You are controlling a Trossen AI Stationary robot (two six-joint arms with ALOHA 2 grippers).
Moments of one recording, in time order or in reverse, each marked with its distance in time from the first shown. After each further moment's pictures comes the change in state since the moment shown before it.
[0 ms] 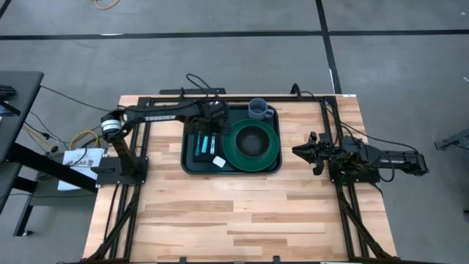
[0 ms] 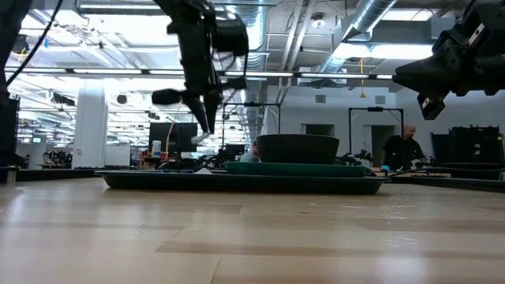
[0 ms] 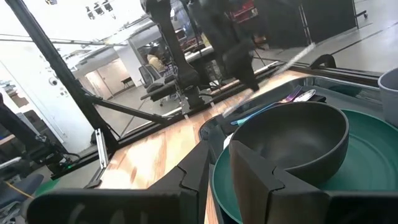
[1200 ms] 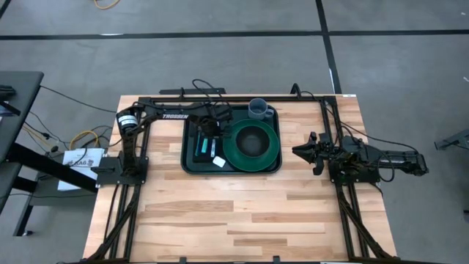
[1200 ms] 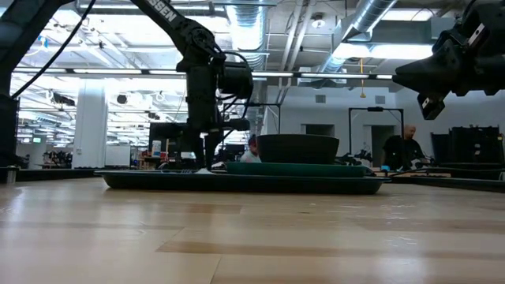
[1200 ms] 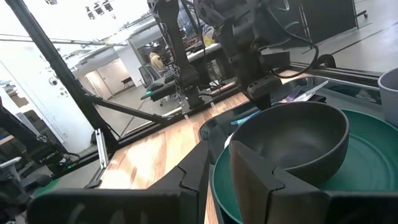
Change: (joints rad) left arm 0.073 0.185 -0.039 0.097 0.095 0.034; right arm 0.000 0.000 0.000 0.000 0.000 0.000
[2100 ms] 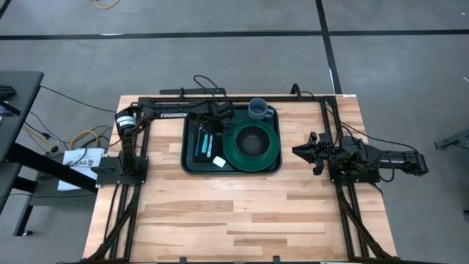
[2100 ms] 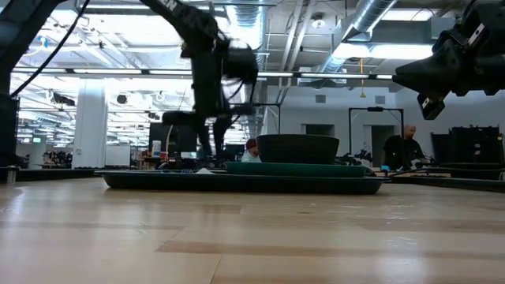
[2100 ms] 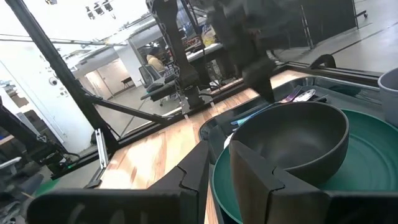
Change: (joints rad) left arm -0.013 -0.014 0.071 -0.055 -0.058 0.060; right arm 0.000 0.000 0.000 0.000 0.000 0.000
